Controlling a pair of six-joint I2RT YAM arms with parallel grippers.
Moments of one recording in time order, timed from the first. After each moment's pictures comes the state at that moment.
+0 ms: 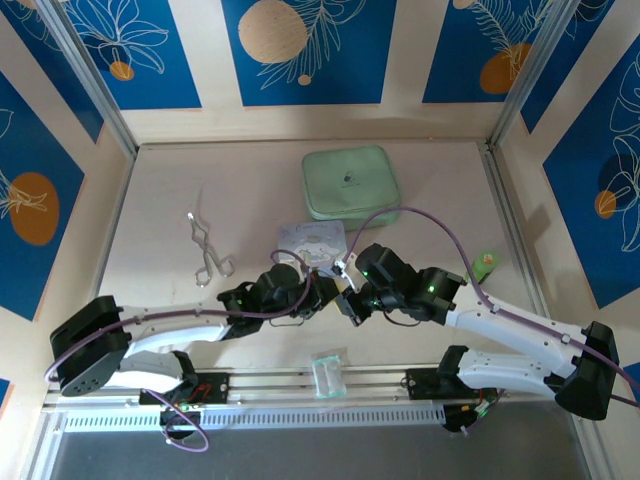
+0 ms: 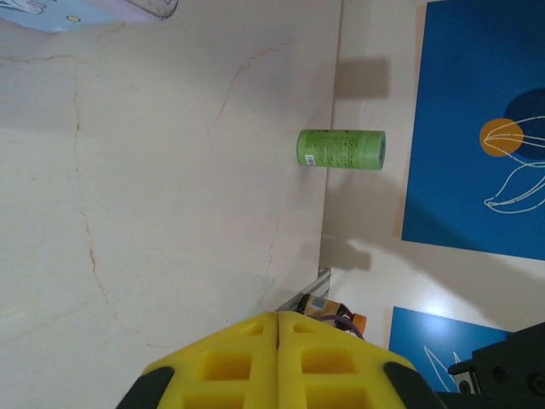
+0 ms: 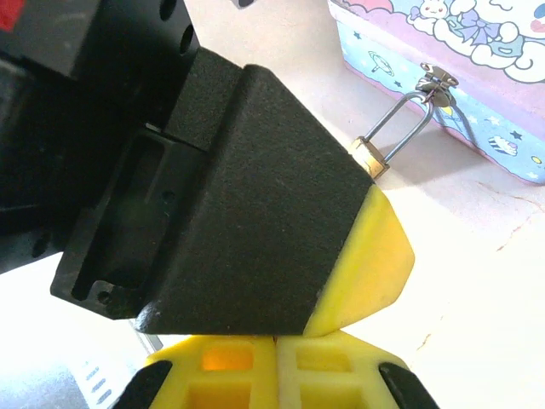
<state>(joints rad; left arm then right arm) -1.08 1.29 0.60 0.28 0.04 -1.44 0.98 1.03 0.84 -0.68 -0.14 0.29</state>
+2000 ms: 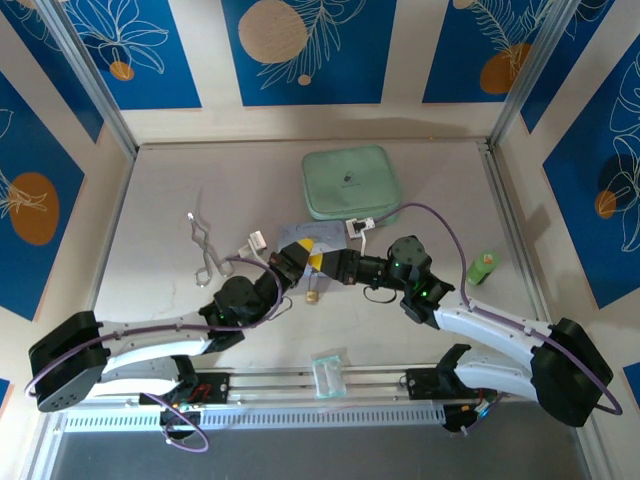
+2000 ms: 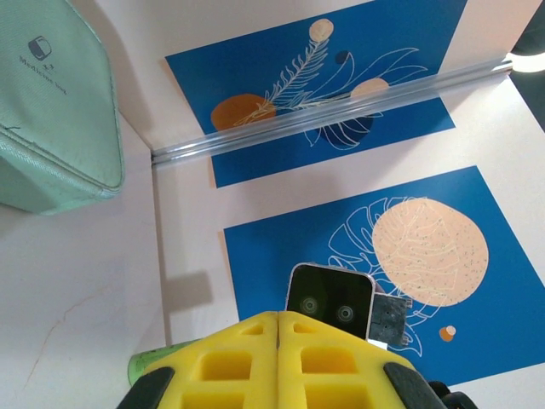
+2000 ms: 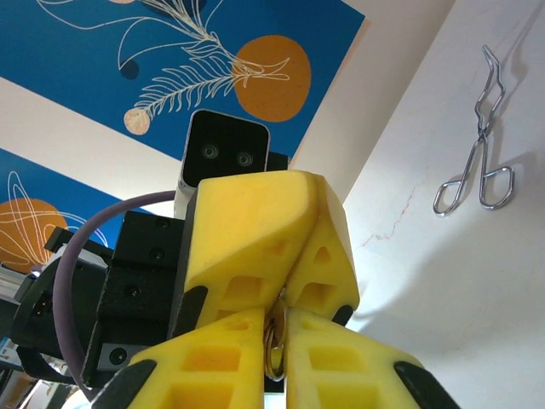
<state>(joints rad) -1.08 1.14 0.42 0.87 -0.42 -1.30 0.76 1.08 0.50 0.57 -0.56 1.06</state>
